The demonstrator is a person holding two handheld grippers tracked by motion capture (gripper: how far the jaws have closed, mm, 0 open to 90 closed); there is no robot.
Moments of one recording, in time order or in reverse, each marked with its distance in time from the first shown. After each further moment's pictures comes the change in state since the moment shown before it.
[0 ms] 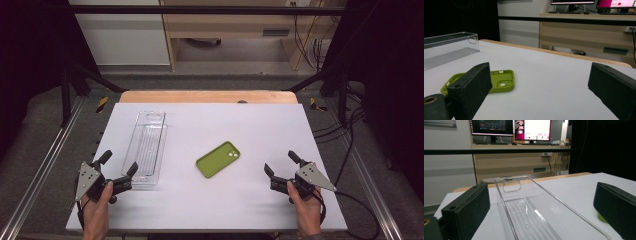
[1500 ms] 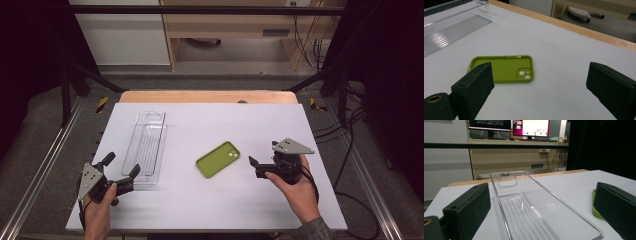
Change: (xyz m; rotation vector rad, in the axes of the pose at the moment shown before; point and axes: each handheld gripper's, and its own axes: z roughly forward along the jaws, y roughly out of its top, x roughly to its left) left arm -0.004 -0.002 0.000 0.027 -0.013 -0.026; right arm 0.033 0.079 0.039 0.397 0.079 -0.064
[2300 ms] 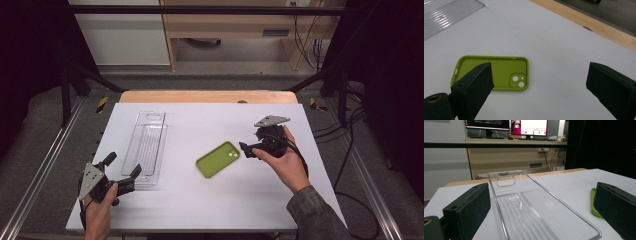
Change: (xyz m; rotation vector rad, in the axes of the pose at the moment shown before) left arm -0.001 0.000 0.001 0.006 -0.013 0.002; right arm -0.012 0.049 0.052 0.203 0.022 -0.060
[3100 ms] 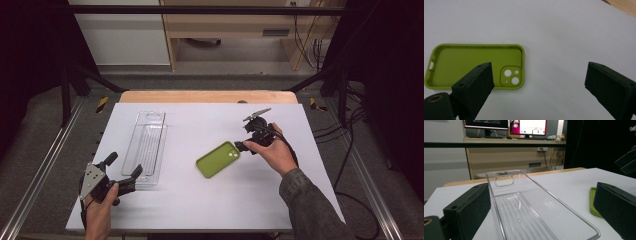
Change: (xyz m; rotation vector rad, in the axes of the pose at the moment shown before) left arm -0.002 0.000 0.002 0.004 -0.007 0.004; right arm -0.011 0.009 0.057 0.222 0.019 0.020
